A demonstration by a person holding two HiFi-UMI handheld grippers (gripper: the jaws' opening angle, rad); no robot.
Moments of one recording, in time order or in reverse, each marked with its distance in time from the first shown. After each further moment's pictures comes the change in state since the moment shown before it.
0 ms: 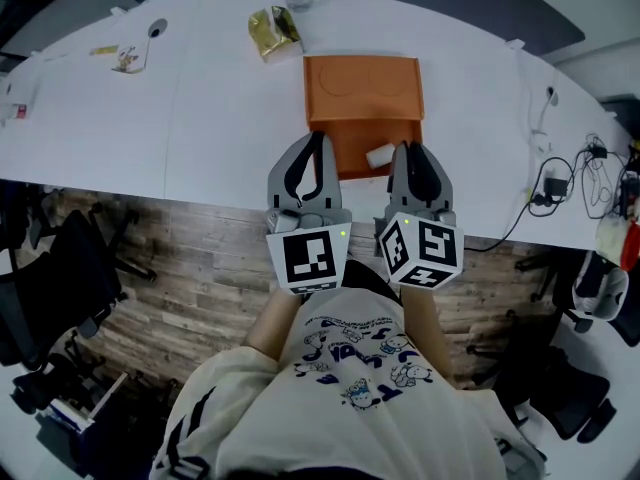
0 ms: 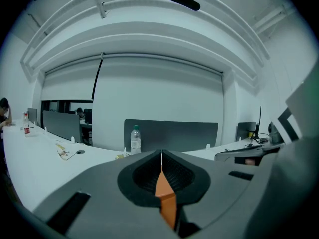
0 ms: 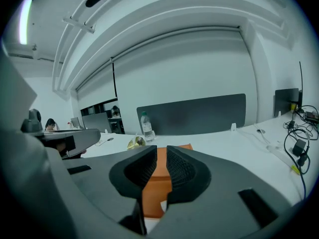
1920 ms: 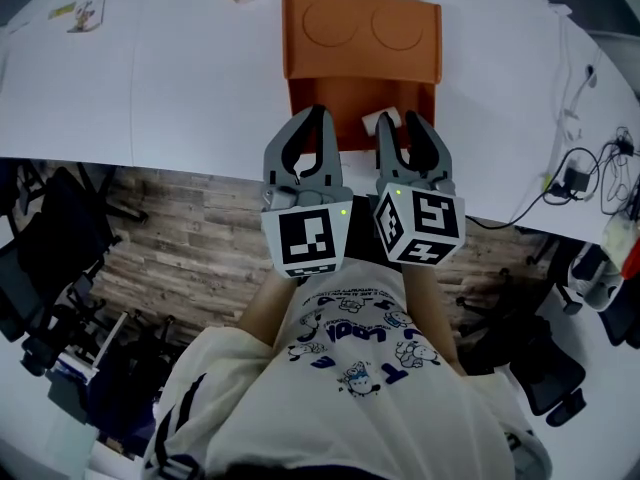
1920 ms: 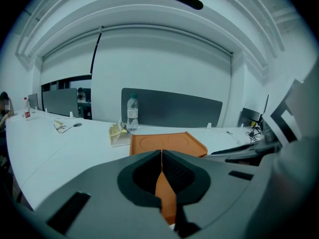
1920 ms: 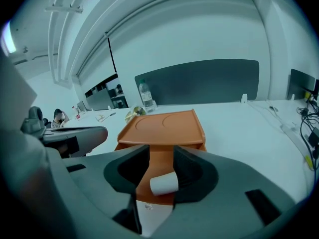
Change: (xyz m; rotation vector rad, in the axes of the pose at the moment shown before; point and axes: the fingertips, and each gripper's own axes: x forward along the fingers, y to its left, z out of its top) left arm 0.048 -0.027 -0.095 -0.051 0.254 0.007; right arm 0.056 -0.028 -0.085 -0.006 0.304 0.087
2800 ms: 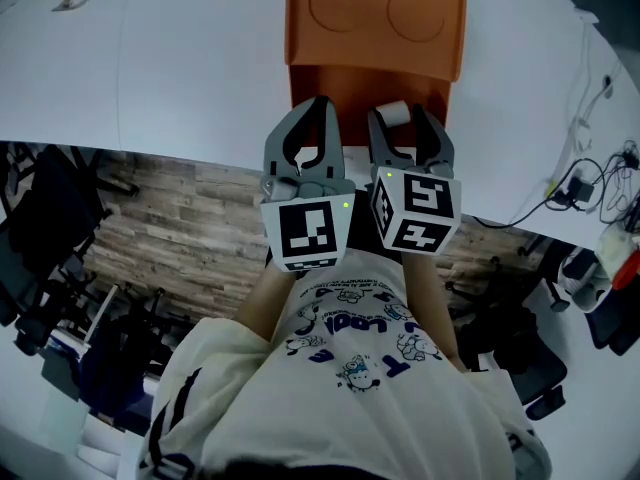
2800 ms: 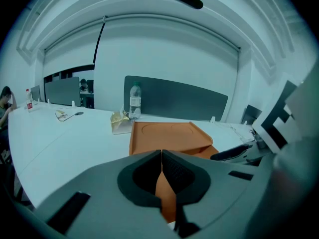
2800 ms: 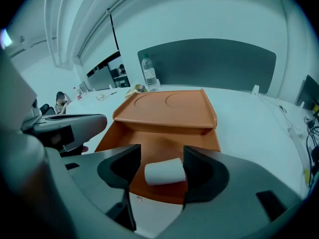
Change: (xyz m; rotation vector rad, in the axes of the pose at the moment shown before) left arm 0.020 0.004 -0.032 -0.045 0.087 0.017; right arm 0.033 -0.003 -0.037 -0.092 0.212 0.013
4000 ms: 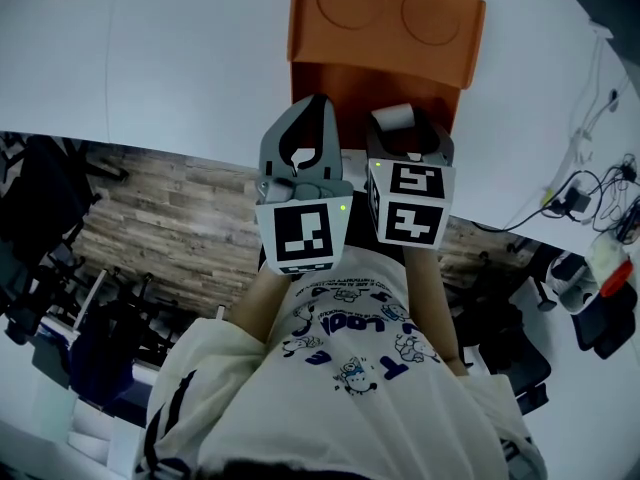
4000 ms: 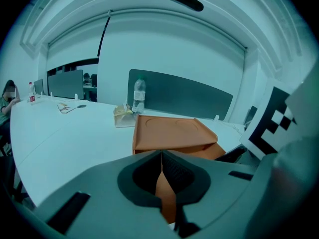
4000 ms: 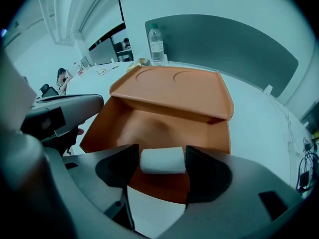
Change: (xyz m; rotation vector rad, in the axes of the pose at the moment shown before) left arm 0.011 0.013 -0.014 -0.050 0.044 0.015; right arm 0.025 0.003 -0.025 -0.128 0.257 -0.014
